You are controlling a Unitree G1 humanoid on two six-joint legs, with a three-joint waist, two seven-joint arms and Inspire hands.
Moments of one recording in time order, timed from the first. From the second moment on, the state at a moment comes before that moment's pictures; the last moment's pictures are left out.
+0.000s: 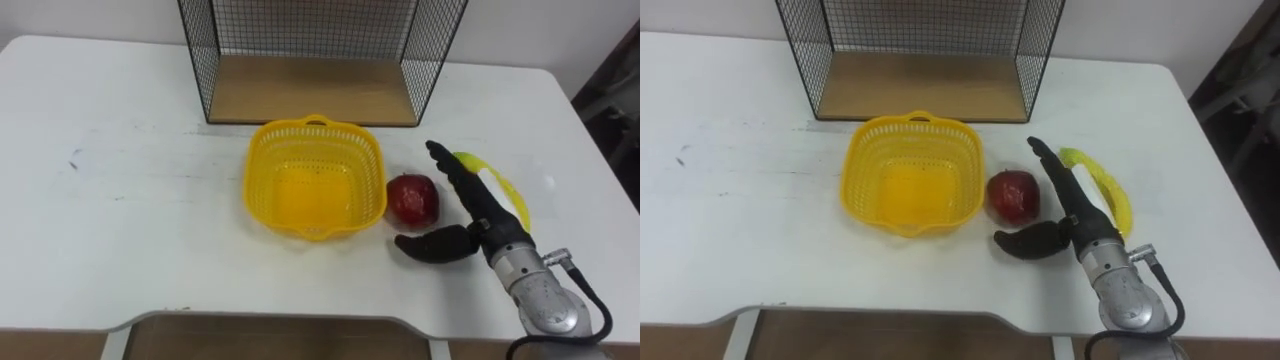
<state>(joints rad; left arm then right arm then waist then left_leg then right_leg) 0.23 0.24 0.03 1.00 0.31 0.02 -0.01 0.06 -0.35 0.06 0.15 -0.20 -0.09 0.11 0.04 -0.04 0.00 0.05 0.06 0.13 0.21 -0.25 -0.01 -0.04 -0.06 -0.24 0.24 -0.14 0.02</state>
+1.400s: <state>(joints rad) 0.23 0.25 0.03 1.01 0.32 0.02 -0.01 -0.02 -0.33 0.02 0.31 -0.19 -0.09 0.12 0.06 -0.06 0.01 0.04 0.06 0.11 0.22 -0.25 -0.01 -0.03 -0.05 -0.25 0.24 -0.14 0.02</state>
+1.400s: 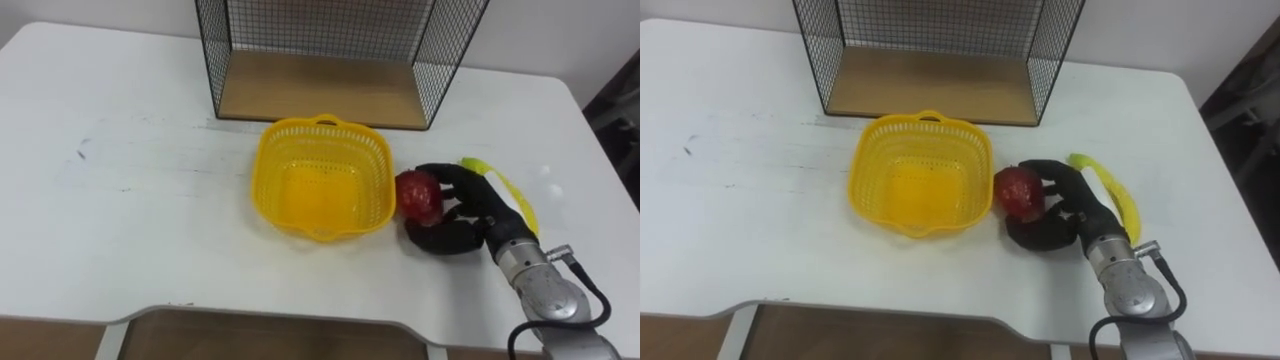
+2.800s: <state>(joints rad) 0.28 0.22 0.07 1.00 0.33 0.04 -0.03 -0.02 -0.31 -0.07 0.01 -0.03 -0.08 -0.08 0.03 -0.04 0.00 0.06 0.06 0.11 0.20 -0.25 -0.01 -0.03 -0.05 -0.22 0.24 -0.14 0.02</state>
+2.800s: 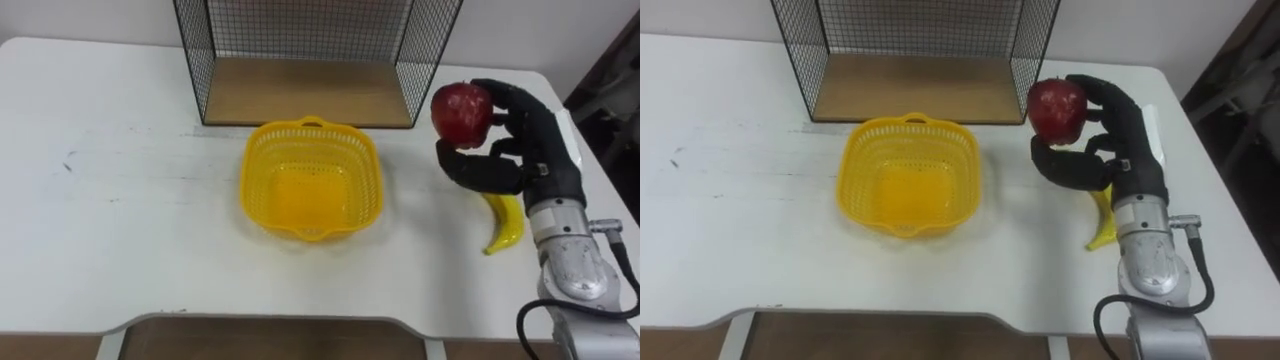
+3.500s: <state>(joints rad) 0.23 0.22 0.05 1.01 0.34 0.05 -0.03 -0.02 -0.31 0.07 -0.12 -0.17 -0.06 0.07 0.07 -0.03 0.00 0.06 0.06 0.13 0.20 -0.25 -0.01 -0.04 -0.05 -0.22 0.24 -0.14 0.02</state>
